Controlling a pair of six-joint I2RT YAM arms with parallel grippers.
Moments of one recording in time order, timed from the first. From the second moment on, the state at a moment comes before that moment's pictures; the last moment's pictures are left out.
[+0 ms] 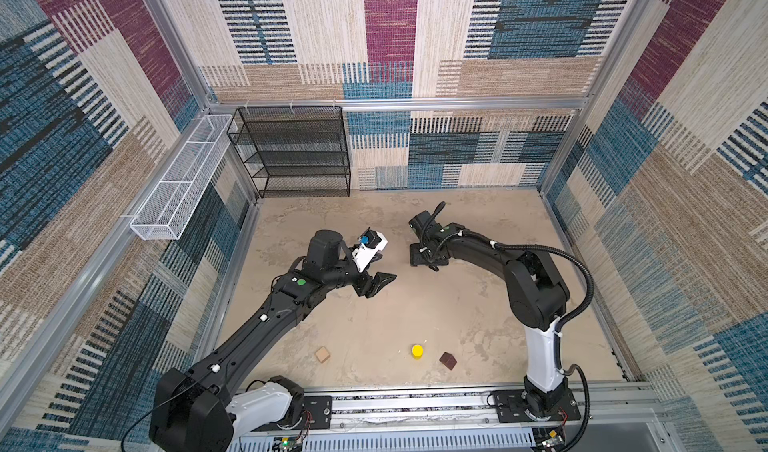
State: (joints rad) left arm -0.47 1.17 0.90 -0.27 0.55 0.26; right arm 0.58 2.04 1.53 -0.67 0.15 0.52
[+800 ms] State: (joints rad) left arm -0.47 1.16 0.90 -0.27 0.53 0.26; right arm 0.58 1.99 1.54 -0.67 0.13 0.51
